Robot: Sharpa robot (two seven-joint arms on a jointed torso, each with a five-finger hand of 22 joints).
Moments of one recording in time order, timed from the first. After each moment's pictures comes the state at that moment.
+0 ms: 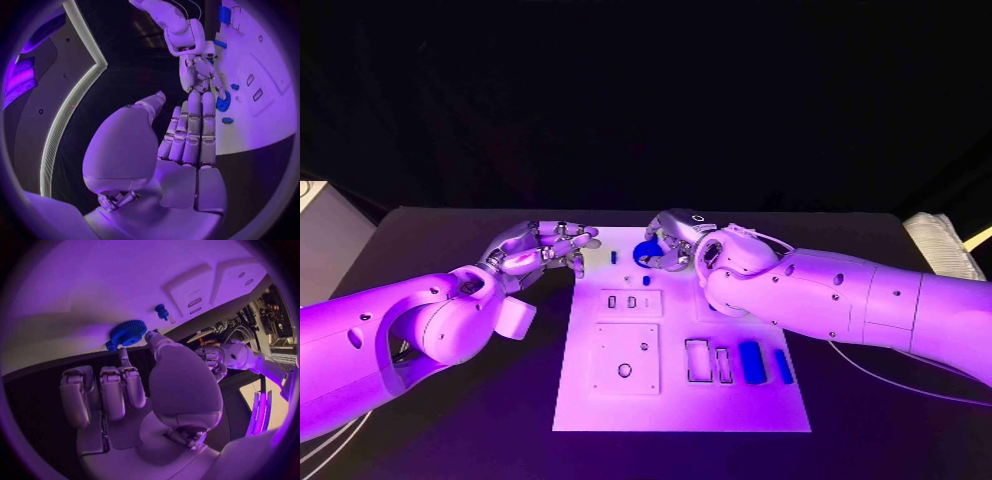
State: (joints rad) left arm 1.24 -0.96 -0.04 1.61 -0.10 -0.14 0.34; left_hand 1.39 -0.18 0.41 0.16 0.05 0.85 0.20 0.24 0.24 1.09 0.14 0.07 0.08 1.03 0.07 0.81 0.62 0.18 0.88 0.17 0.99 0.58; right arm 1.34 -0.49 -0.16 1.25 -1.47 -0.44 -0.28; right_hand 1.22 -0.21 0.28 0.29 0.29 0.88 0.18 0.08 0.43 1.47 0.09 1.53 1.31 1.47 0.02 1.57 1.31 0.01 1.47 0.12 1.57 1.31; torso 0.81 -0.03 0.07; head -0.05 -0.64
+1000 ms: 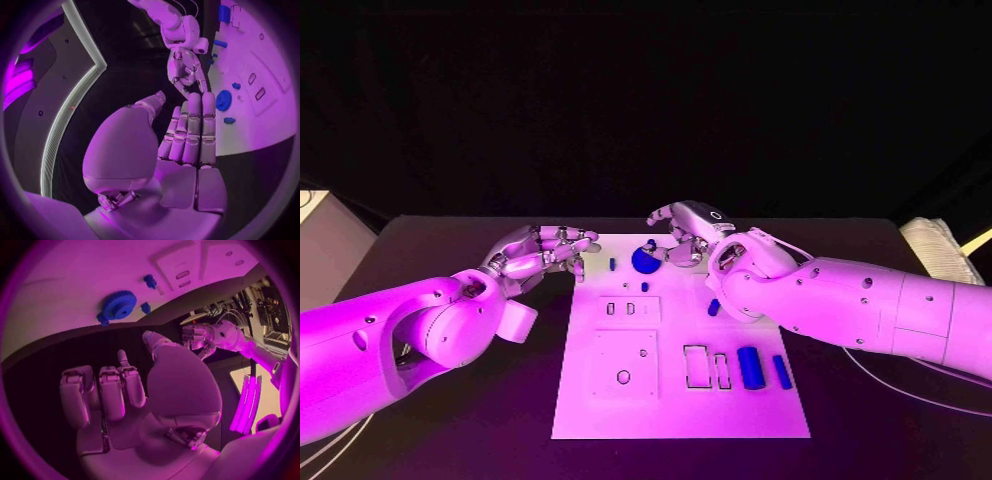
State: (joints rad) left arm 1.24 -0.95 -0.04 1.59 -0.10 -0.14 0.34; left_hand 1.39 -0.18 0.41 0.16 0.05 0.85 0.20 0.24 0.24 1.09 0.15 0.07 0.08 1.03 0.07 0.81 0.62 0.18 0.88 0.17 0.99 0.58; right arm 1.34 -0.57 -0.16 1.34 -1.38 -0.63 -0.14; right_hand 1.26 -0.21 0.30 0.25 0.32 0.82 0.19 0.06 0.42 1.47 0.10 1.51 1.31 1.46 0.03 1.57 1.31 0.01 1.47 0.12 1.57 1.31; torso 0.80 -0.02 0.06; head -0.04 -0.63
